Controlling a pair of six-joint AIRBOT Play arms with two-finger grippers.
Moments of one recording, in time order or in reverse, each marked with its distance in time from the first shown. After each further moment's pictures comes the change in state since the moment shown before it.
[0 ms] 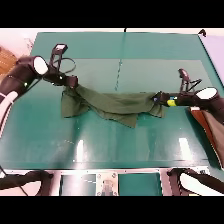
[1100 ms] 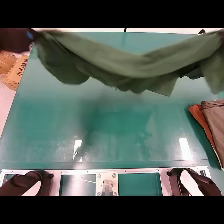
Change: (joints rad) left arm -0.018 0.532 0.278 -0.079 -0.167 -0.034; right arm -0.257 0.382 0.659 0.081 0.387 0.051
